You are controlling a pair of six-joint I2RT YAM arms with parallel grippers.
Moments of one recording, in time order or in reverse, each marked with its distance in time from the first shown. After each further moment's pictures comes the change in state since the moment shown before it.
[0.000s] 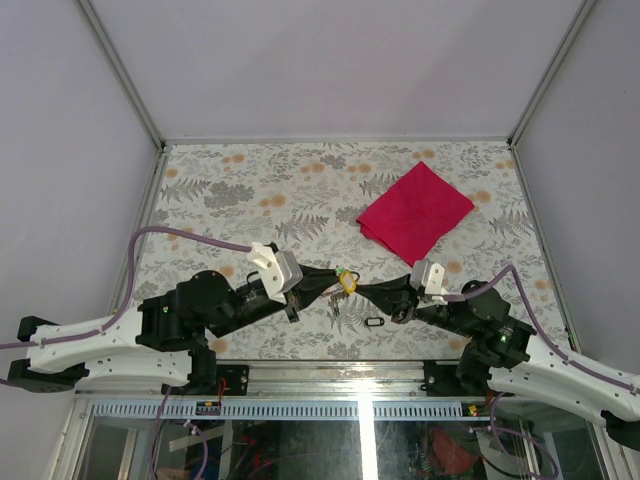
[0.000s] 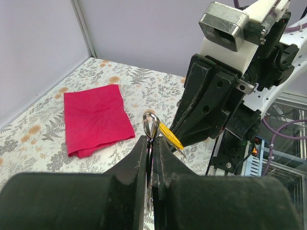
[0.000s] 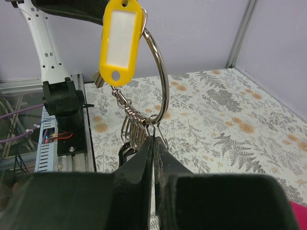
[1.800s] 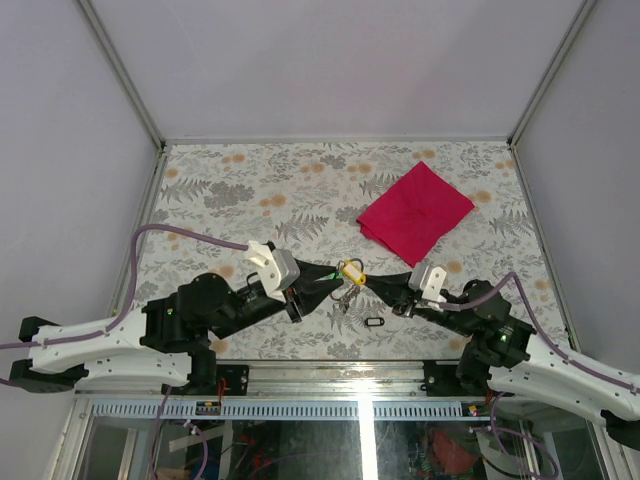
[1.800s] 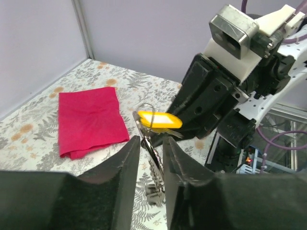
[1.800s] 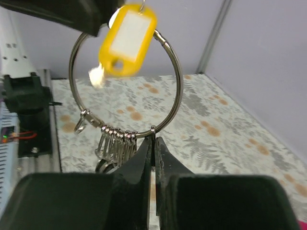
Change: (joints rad) left arm 0.000 0.005 -0.024 0.047 -0.021 -0.033; right arm 0.001 0.005 -0.023 0.067 0.058 -0.106
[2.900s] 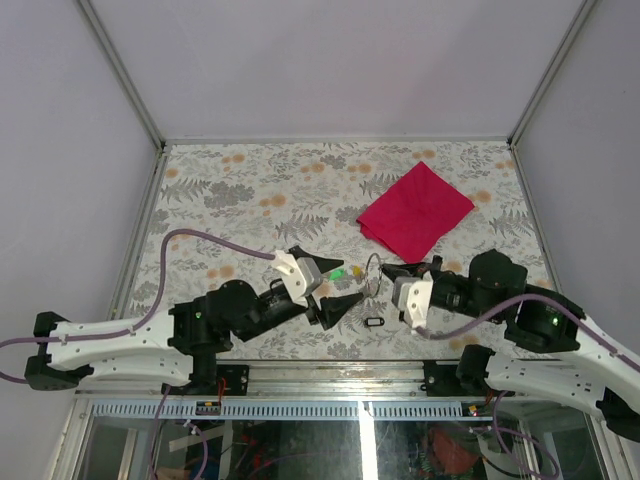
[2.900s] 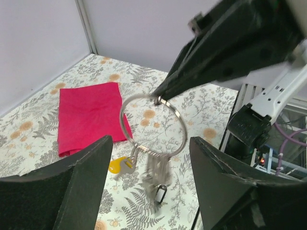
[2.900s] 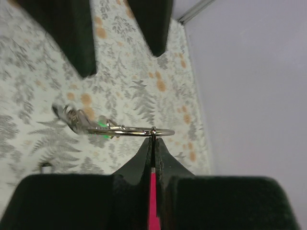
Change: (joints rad) left arm 0.000 0.058 -0.095 0.160 -0.016 0.014; right arm -0.001 0.137 0.526 -0.831 0.039 -0.680
